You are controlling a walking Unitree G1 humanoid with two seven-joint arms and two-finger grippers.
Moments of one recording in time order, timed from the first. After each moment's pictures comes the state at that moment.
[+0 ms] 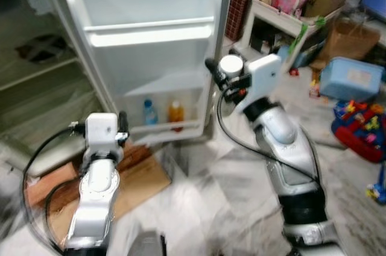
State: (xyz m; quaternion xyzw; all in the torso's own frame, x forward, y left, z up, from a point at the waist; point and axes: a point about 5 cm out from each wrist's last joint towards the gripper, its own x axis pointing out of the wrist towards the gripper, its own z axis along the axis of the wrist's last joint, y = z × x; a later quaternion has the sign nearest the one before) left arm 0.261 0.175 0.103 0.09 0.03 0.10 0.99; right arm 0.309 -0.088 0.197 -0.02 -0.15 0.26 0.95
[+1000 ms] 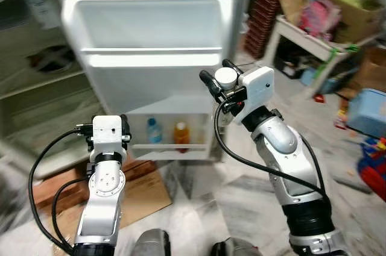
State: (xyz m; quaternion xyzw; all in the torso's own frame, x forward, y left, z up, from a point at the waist) left arm 0.264 0.167 0.100 0.10 0.04 0.11 0.99; right arm 0.300 -0.095 0.190 -0.04 -0.15 0.27 0.95
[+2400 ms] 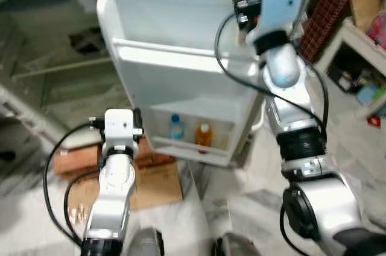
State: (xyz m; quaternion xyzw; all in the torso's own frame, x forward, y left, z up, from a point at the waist) left arm 0.268 0.155 0.102 0.09 0.02 0.09 0.99; right arm 0.362 -0.105 0.289 -0.13 -0.33 0.06 0.93
